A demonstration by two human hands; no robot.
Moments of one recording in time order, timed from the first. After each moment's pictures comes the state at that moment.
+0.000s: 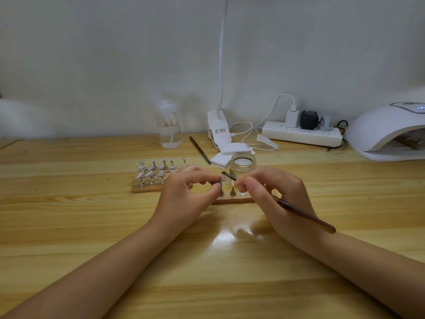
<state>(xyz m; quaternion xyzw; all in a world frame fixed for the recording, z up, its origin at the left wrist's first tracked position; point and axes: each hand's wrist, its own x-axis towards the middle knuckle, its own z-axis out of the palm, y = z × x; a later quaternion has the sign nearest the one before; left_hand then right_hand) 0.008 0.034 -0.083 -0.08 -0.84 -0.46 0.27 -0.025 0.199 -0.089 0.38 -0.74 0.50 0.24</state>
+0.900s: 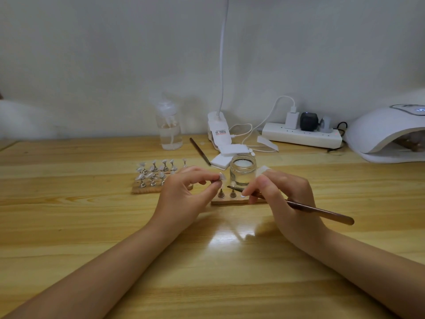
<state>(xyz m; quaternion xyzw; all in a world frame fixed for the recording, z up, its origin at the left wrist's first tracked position) 0.006 0.030 -0.087 -0.09 -0.83 -0.47 0.28 -0.023 0.201 -0.086 0.37 -0.72 0.55 0.22</state>
